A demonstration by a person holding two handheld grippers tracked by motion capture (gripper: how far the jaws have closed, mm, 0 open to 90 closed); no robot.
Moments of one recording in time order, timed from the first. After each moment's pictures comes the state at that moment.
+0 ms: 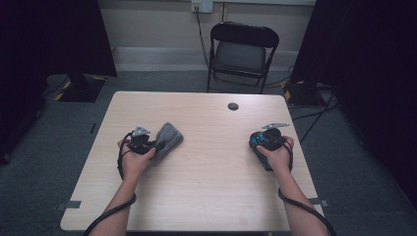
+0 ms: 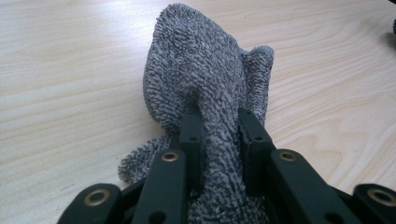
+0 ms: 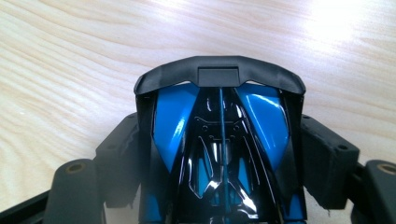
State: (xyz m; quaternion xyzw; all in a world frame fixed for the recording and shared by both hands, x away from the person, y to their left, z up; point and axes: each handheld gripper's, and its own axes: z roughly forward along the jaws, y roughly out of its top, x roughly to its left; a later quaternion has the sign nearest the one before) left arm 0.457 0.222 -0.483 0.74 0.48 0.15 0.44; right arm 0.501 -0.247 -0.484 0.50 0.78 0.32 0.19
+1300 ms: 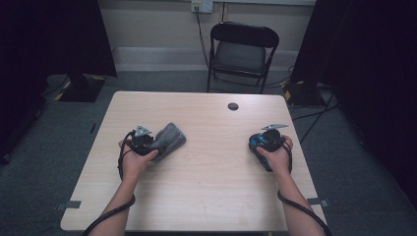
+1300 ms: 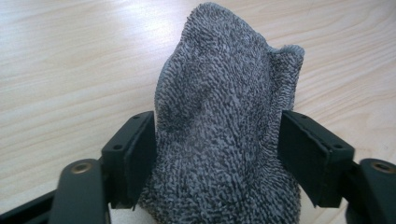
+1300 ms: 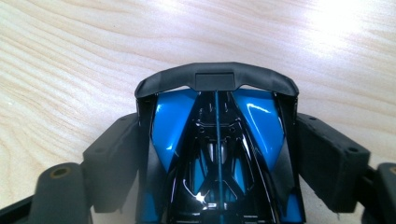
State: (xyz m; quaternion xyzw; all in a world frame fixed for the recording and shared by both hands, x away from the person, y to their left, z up) left arm 0.458 0.221 -0.480 0.76 0.47 0.18 0.41; right arm 0.502 -0.248 -0.489 0.49 0.79 0.31 0.19
